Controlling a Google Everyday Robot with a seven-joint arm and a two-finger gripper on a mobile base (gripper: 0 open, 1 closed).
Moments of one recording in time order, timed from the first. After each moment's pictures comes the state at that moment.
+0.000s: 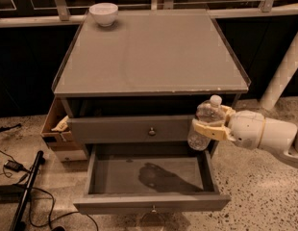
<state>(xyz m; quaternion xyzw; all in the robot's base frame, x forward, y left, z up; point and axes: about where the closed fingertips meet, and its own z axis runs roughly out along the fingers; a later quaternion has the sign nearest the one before) 0.514 -0.167 0.794 -0.40 0.64 0.31 0.57</state>
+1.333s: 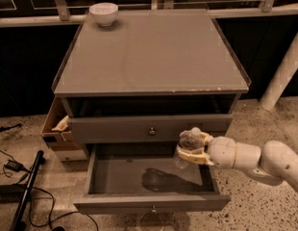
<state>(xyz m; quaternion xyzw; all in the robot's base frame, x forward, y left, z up) 0.510 -0.135 0.672 -0.45 0.60 0.35 0.57</state>
